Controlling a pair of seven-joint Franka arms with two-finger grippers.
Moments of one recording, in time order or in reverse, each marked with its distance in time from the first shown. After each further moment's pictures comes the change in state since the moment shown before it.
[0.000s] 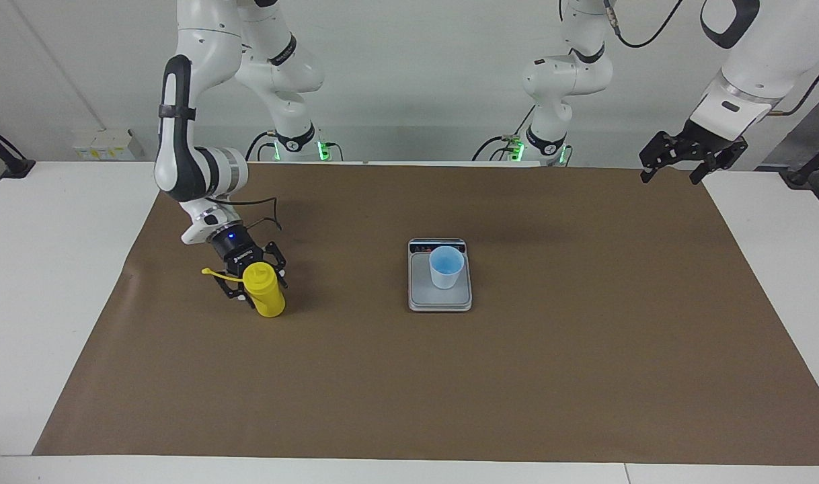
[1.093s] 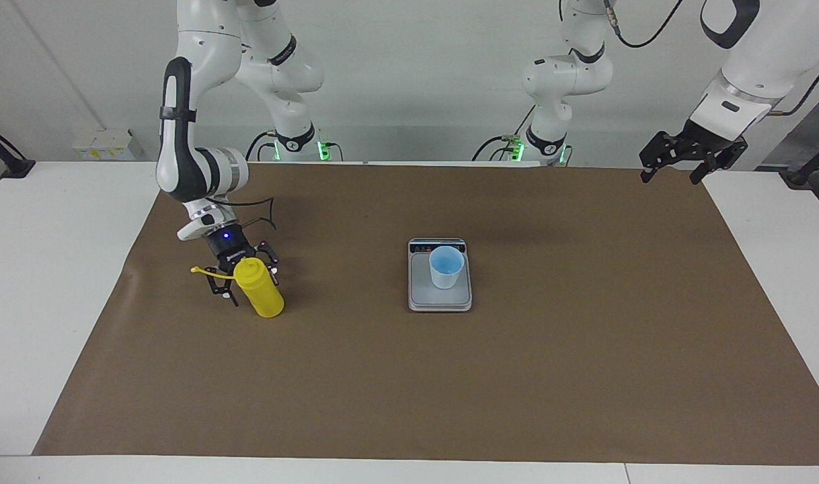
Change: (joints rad) left arm 0.000 0.000 0.000 0.000 0.000 0.000 0.000; right arm 0.082 -0.016 0.008 -0.063 0.000 0.384 -0.005
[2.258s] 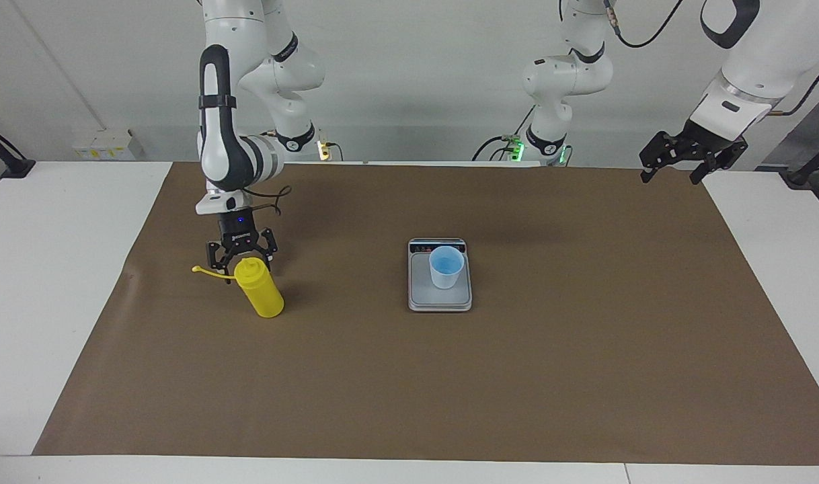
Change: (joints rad) left arm 0.000 0.000 0.000 0.000 0.000 0.000 0.000; right arm 0.028 -0.071 -0.002 -0.037 0.000 0.372 -0.194
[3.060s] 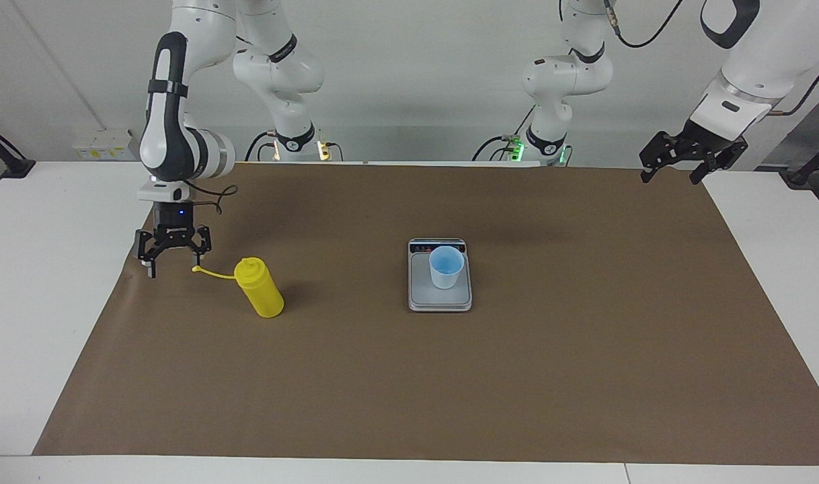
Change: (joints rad) left arm 0.000 0.000 0.000 0.000 0.000 0.000 0.000; right arm -0.186 0.009 -0.001 0.124 -0.246 -0.012 -0.056
